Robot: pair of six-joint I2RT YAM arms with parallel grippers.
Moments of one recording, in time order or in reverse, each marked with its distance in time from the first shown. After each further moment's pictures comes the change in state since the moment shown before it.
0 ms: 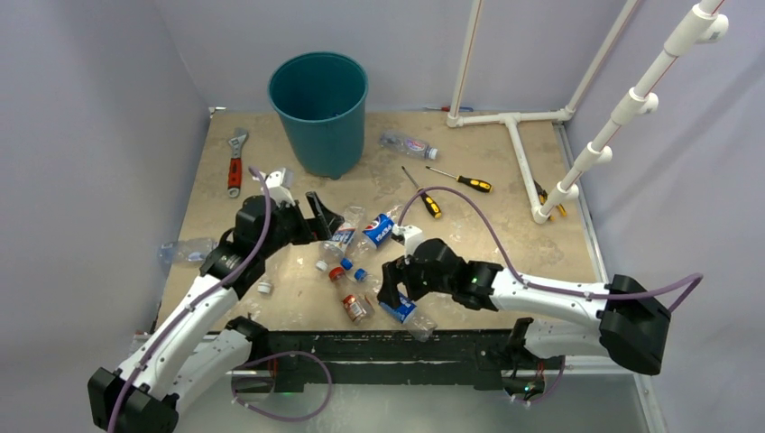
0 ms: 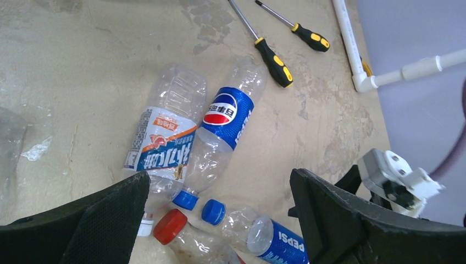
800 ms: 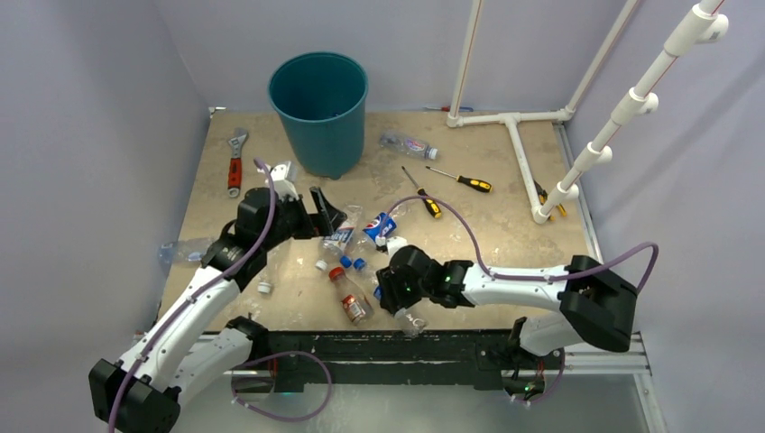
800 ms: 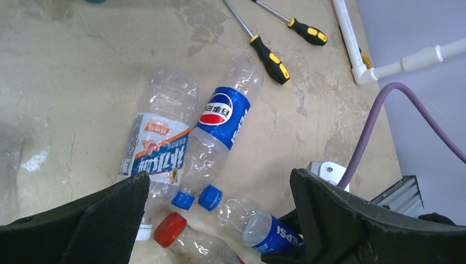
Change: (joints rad) left arm 0.000 0.006 0.009 0.006 0.032 0.024; right arm 0.073 0.219 0.063 -0.077 0.060 0.034
